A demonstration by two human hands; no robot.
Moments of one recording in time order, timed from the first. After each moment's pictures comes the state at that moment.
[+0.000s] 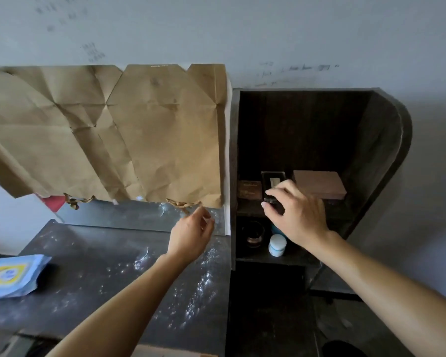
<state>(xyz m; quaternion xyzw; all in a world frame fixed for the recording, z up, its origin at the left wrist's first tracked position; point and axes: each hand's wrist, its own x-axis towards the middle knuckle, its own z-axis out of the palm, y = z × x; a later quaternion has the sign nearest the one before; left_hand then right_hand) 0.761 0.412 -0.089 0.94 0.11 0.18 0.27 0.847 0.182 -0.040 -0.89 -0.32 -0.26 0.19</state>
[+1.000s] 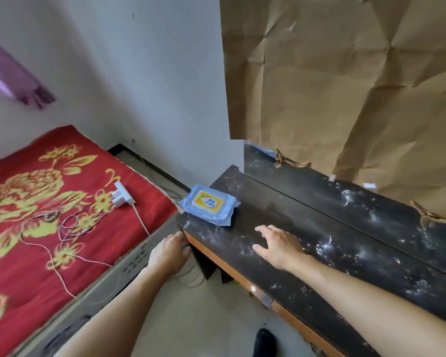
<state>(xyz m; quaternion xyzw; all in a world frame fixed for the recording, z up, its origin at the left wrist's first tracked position) 0.401 0.837 -0.185 0.87 0.47 -0.01 0.15 0.628 0.674 -0.190 -0.84 -0.51 0.17 0.12</state>
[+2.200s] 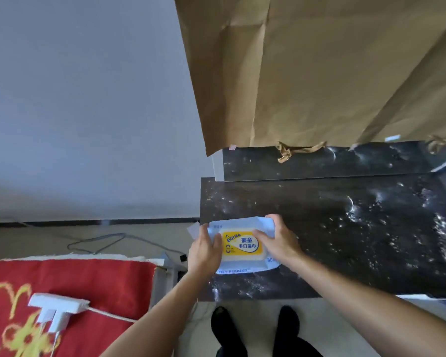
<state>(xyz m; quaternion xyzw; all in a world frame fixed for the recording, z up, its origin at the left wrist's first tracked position) 0.552 1.067 -0.248 0.87 0.28 -0.11 0.38 0.618 0.888 -0.258 -0.90 0.04 0.22 0.37</state>
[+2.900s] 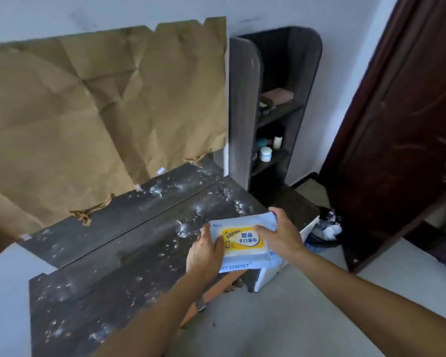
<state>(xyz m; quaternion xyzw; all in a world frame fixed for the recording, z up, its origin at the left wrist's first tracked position) 0.542 0.676 -0.142 0.93 -0.10 -0.11 0.34 0.503 0.487 -0.135 -0.86 0.28 -0.02 0.43</state>
